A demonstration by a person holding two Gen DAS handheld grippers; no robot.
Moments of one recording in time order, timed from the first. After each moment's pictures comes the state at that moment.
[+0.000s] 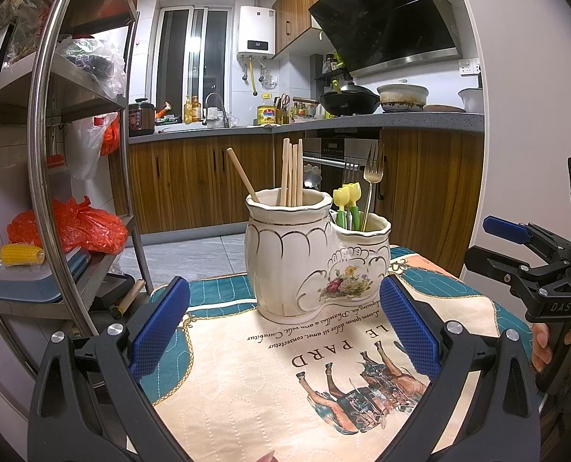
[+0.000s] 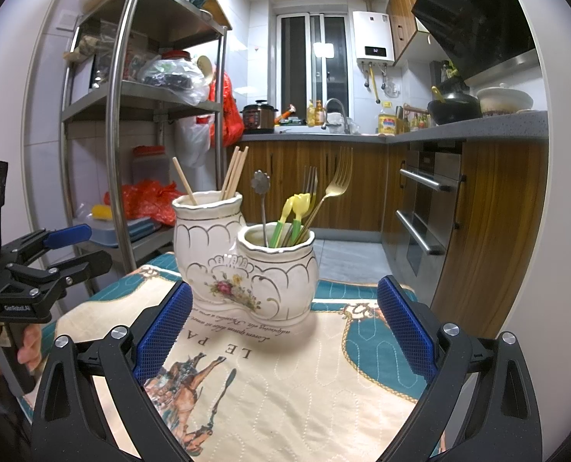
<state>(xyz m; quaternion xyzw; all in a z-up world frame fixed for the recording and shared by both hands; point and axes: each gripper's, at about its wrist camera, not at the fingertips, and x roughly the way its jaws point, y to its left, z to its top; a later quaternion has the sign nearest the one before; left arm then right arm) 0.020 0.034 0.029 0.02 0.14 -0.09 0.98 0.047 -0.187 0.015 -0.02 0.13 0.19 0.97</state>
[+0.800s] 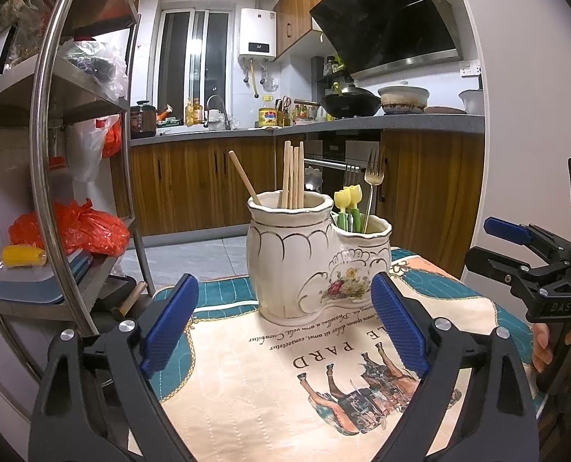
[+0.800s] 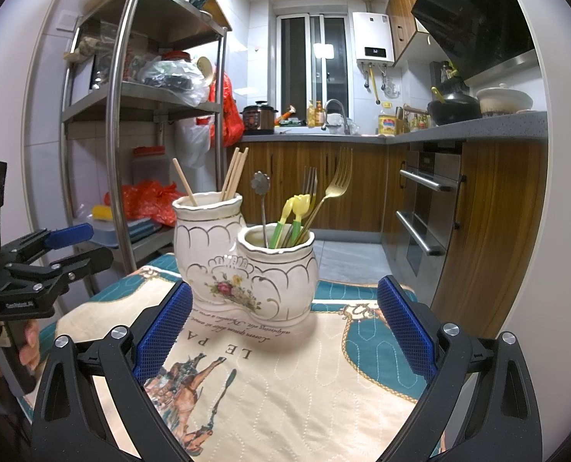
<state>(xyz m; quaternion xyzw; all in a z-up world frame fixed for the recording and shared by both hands) 0.019 0.032 0.028 0.02 0.14 -0.09 0.99 0.047 -0.187 0.015 -0.02 0.13 0.19 0.97</state>
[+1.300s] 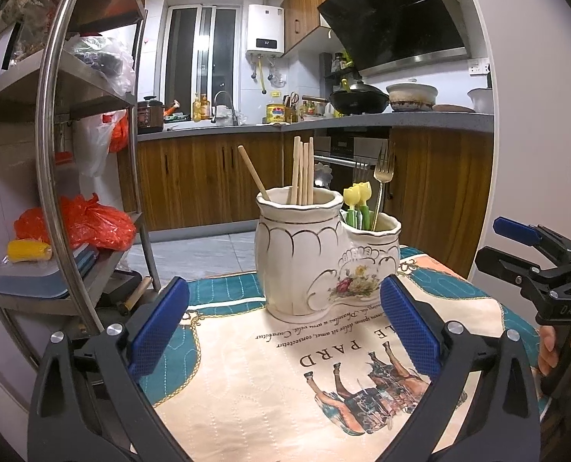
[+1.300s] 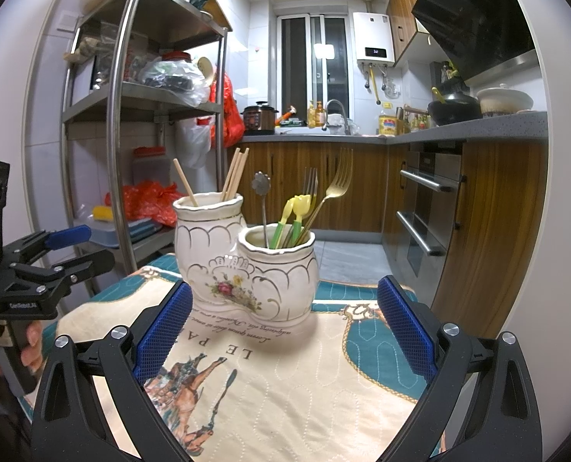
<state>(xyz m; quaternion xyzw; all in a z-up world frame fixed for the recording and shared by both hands) 0.022 0.034 0.028 0.02 0.15 -0.08 0.99 0.047 -0.188 0.015 -0.02 0.13 0.19 0.97</state>
